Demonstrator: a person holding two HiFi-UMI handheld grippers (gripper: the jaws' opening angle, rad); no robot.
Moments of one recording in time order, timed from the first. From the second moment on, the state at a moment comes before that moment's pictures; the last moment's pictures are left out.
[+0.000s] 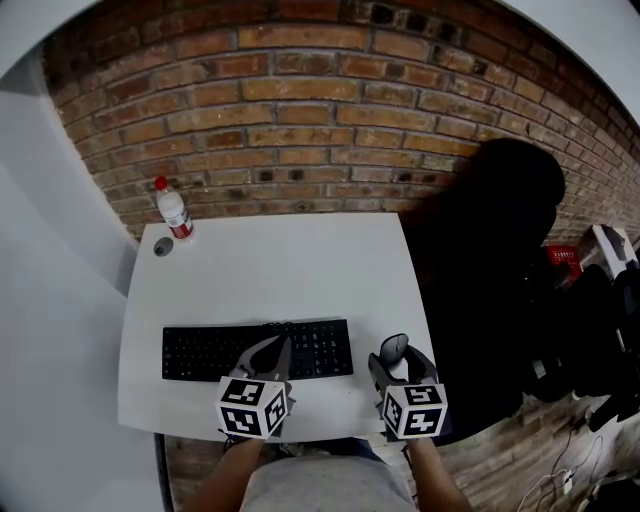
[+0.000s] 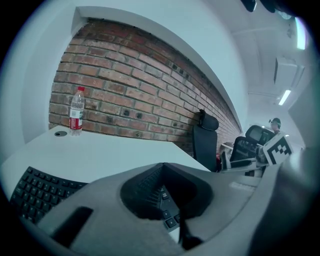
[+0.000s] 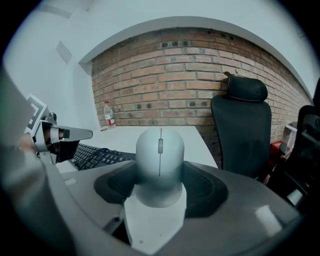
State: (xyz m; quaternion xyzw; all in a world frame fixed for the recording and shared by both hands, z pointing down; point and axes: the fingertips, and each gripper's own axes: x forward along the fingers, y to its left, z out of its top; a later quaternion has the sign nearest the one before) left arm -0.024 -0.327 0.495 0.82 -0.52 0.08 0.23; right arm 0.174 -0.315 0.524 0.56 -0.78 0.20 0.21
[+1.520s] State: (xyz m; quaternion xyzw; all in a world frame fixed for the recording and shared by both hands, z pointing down) left arm -0.008 -0.357 0.509 0.80 -0.53 0.11 0.24; right arm 0.196 -0.350 0.605 0.55 -0.73 0.30 0.25
